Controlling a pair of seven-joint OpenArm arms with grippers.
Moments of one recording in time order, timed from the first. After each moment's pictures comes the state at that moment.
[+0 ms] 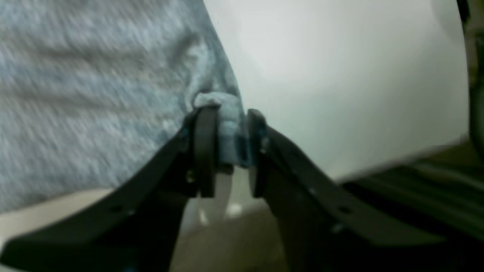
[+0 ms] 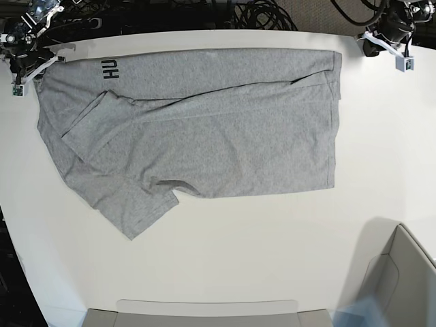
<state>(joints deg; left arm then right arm) 36.1 -12.2 -44.1 91.7 -37.0 -25.8 53.9 -11.9 3.4 58.1 96.2 -10.5 44.4 -47.1</state>
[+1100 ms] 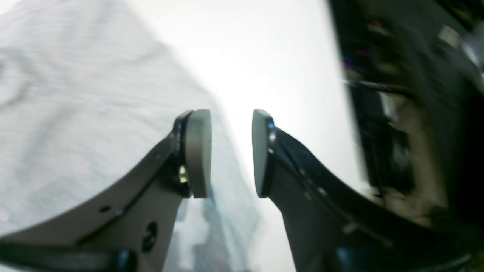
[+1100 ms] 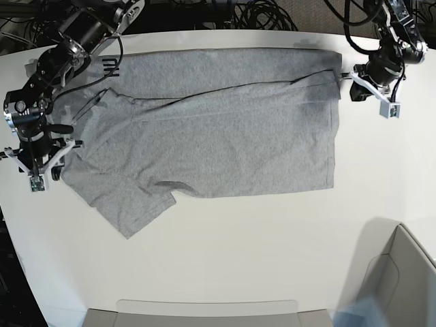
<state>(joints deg) 20.7 -11.7 -36.3 102.7 -33.6 -24.5 62.5 9.3 2.1 36.8 104.3 -11.5 44.4 -48.3</state>
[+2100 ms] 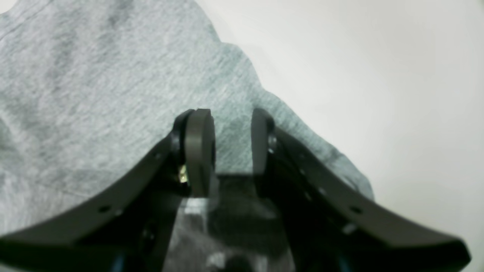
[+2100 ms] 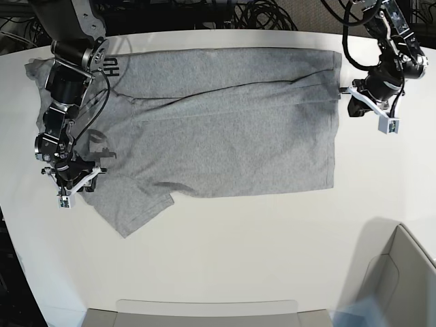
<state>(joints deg) 16.3 -11.7 -35.4 102.4 -33.5 -24.5 63.3 23.3 13.5 24.5 47.6 -9.5 27.5 -23.4</state>
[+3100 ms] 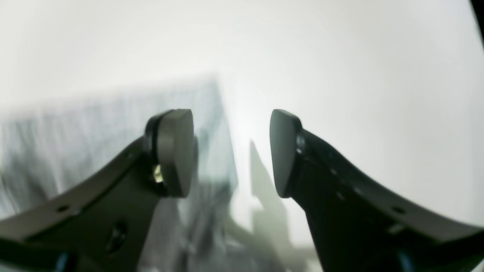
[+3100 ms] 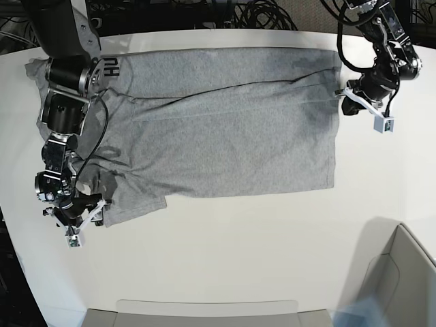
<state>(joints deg) 14.1 -10.5 -35.6 96.7 -33.5 -24.5 63.1 35.2 14.4 15.5 43.7 -9.8 27.9 -24.0</state>
